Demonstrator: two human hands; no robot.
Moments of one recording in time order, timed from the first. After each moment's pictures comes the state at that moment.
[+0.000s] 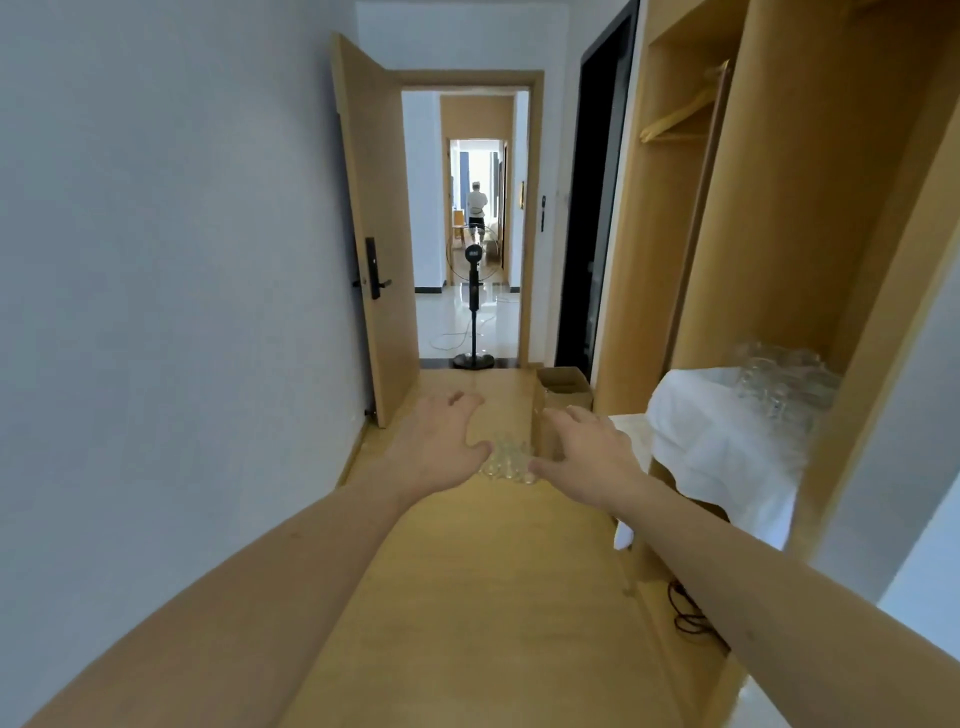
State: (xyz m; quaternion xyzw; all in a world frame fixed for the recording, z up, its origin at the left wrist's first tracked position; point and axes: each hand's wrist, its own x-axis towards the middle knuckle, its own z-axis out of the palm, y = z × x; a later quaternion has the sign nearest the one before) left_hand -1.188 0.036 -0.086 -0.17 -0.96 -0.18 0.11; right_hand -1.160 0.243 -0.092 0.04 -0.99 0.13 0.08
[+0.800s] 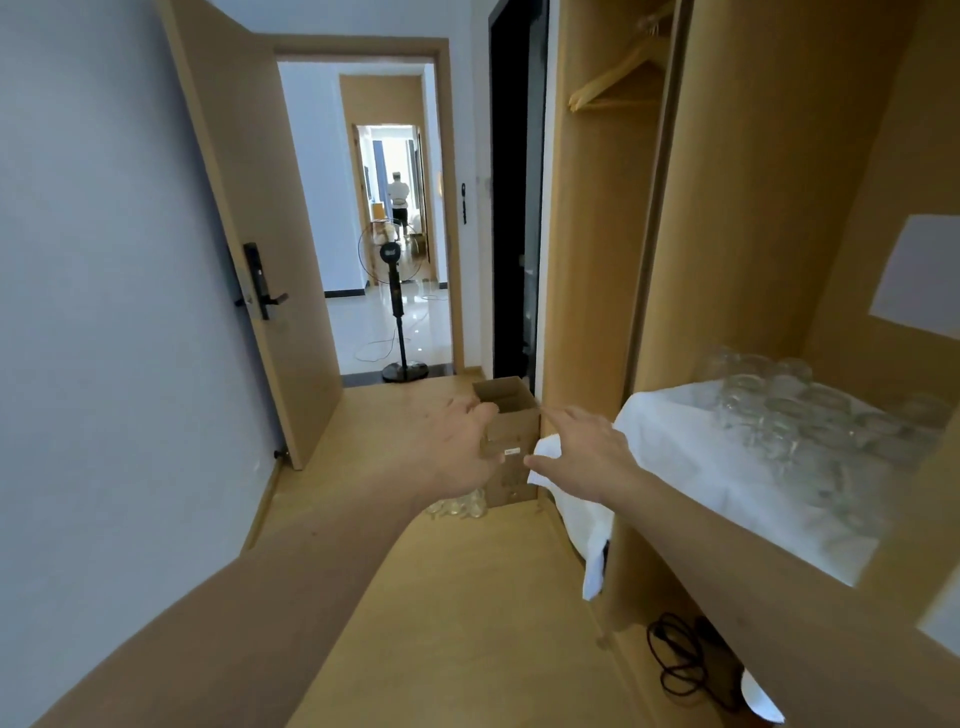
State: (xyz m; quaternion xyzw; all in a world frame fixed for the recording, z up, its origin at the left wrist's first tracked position) left_hand -1.498 0.183 -0.097 -0.29 -0.95 -0.11 0.06; right_hand -1.447 0.363 -0.110 -0.05 -0.98 0.16 0.07
